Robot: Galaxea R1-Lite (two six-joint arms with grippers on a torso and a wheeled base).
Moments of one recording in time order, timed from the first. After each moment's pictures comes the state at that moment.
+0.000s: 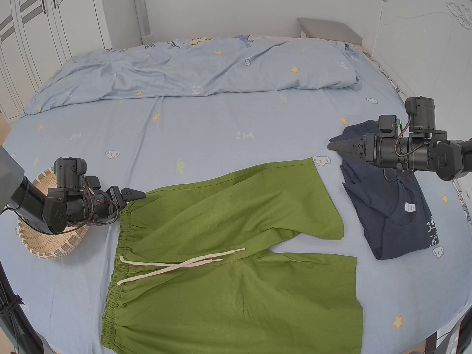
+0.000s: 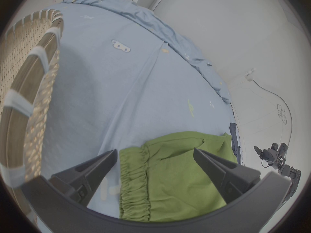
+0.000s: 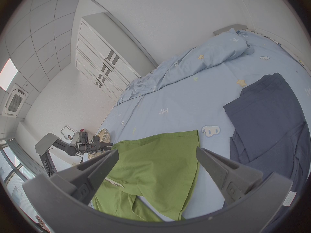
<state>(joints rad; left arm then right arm) 0.05 2.01 -0.90 -0.52 -0.40 -0.47 0.13 1.88 -1.25 -0.20 0.63 0.20</state>
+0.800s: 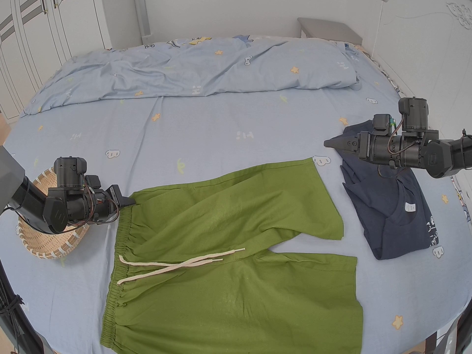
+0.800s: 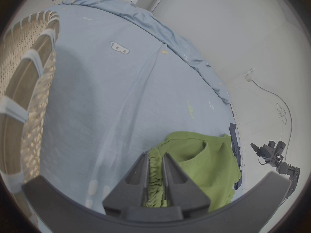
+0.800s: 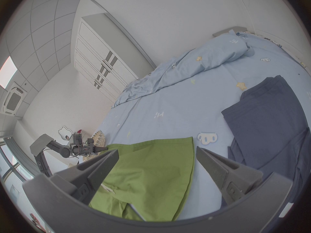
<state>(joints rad) 0.05 2.01 -0.91 -0.53 -0.40 -0.47 0.13 1.96 -1.32 -0.23 0.62 0.20</state>
